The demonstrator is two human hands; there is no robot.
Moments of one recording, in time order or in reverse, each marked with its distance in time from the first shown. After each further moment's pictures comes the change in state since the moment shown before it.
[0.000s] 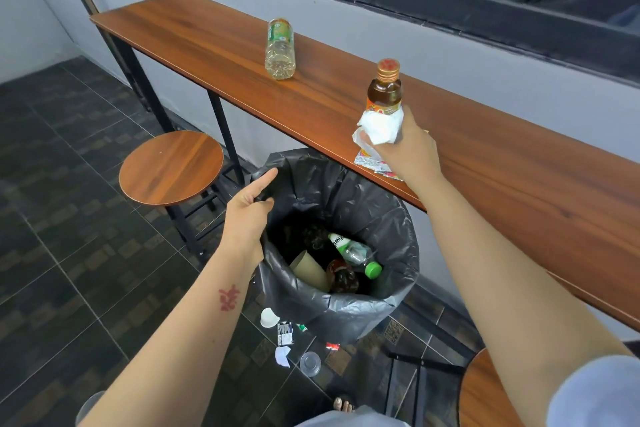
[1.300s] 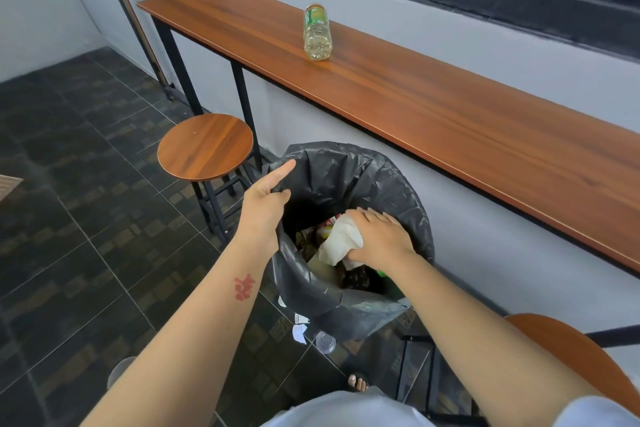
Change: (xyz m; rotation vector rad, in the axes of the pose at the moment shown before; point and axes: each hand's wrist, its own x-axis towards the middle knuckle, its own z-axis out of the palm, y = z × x) left_hand -0.039 -0.010 -0.060 0.014 -0.033 0.009; right_hand -0.166 0.000 0.100 -0.498 -0.578 -0.185
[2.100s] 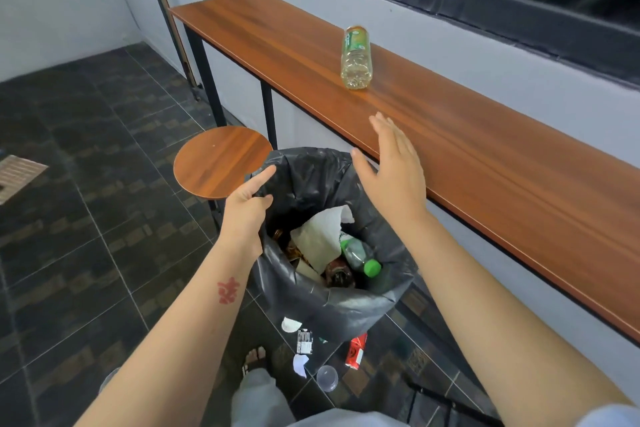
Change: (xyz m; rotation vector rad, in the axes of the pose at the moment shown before) left_hand 0.094 0.018 -0.032 -0.079 0.165 0.021; right_hand 0.117 -0.037 -0.125 0.320 0.680 -0.148
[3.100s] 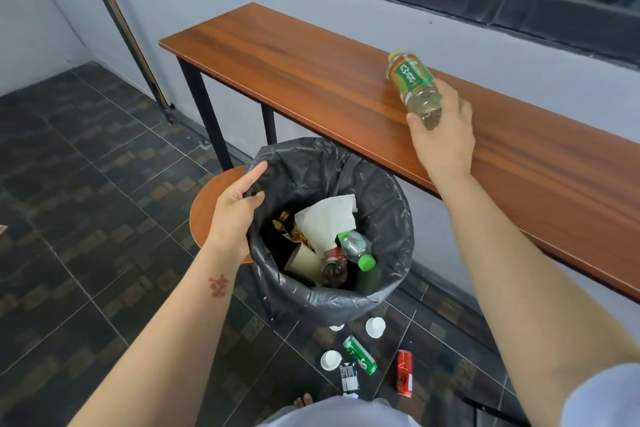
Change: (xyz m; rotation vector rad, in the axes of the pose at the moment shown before) left_hand 0.225 0.062 -0.086 0.088 -0.188 0.005; right_hand 0.172 -0.018 0.099 0.026 0.327 0.416
